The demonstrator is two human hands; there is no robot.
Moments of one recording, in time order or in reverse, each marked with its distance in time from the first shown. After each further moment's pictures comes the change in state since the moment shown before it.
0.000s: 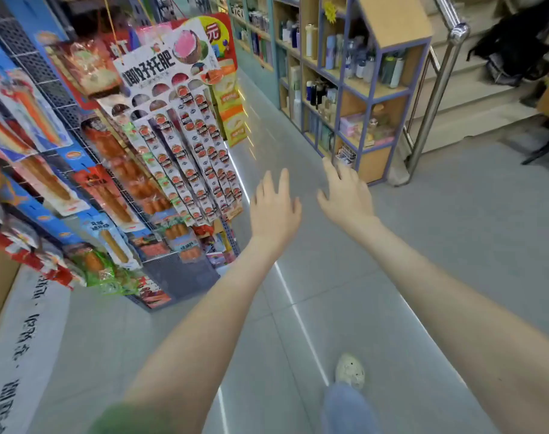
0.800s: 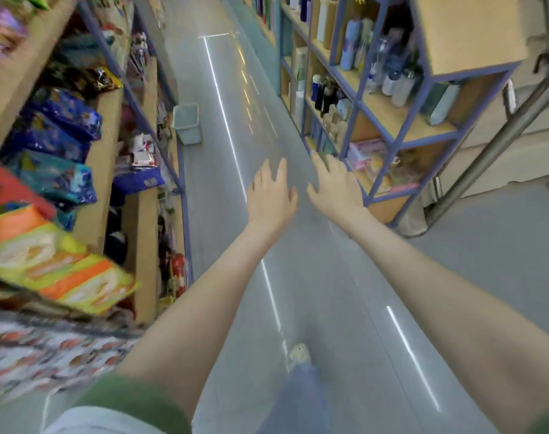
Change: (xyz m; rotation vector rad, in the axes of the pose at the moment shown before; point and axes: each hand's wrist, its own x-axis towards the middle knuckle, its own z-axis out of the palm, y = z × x) left_hand 0.578 -0.006 0.270 -0.039 -0.106 -0.141; right_hand 0.580 0.201 0.173 -0.056 -0.183 -0.100
